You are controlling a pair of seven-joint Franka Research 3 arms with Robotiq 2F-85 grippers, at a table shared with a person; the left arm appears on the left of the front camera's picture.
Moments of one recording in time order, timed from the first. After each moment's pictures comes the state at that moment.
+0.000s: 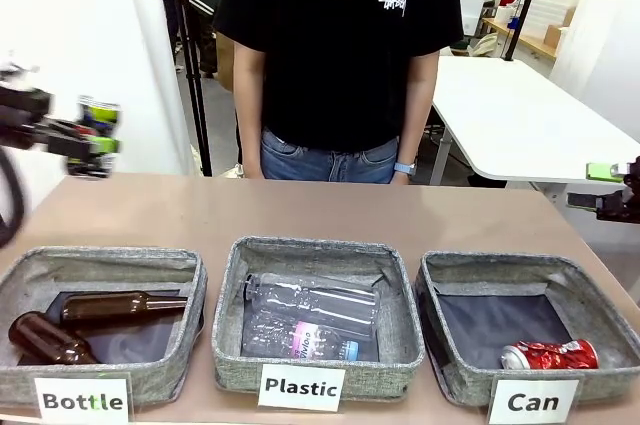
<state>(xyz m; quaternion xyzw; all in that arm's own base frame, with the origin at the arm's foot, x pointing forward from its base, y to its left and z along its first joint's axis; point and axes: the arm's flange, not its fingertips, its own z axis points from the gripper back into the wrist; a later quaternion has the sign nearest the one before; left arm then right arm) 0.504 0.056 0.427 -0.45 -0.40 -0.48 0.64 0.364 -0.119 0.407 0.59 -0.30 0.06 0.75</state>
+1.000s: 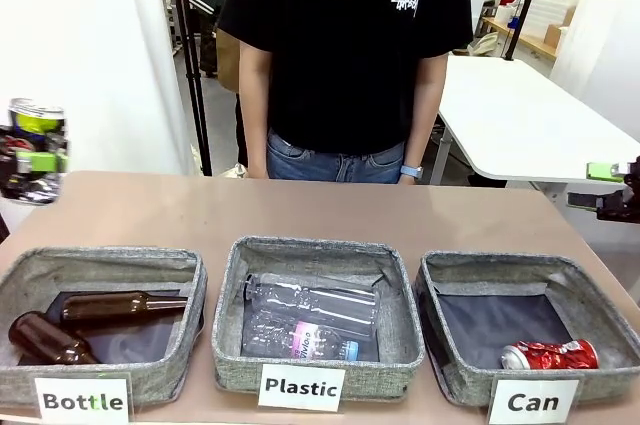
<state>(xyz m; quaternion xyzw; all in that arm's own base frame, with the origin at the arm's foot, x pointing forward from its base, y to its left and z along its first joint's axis) 0.419 0.029 0.456 -0.51 -0.35 -0.56 0.56 0.364 -0.119 0.407 0.59 -0.30 0.06 0.75</state>
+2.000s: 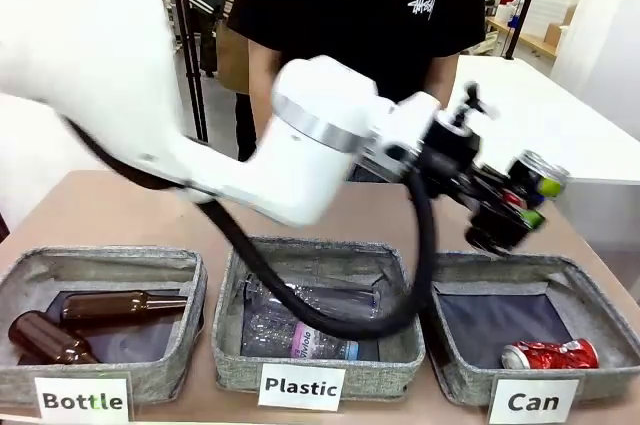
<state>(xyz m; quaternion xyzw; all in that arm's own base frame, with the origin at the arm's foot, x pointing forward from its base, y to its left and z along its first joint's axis) 0.390 -0.557 0.445 -0.50 -0.31 -0.67 0.46 0.163 -0.329 0.480 0.40 -0.43 -0.01 0.81</state>
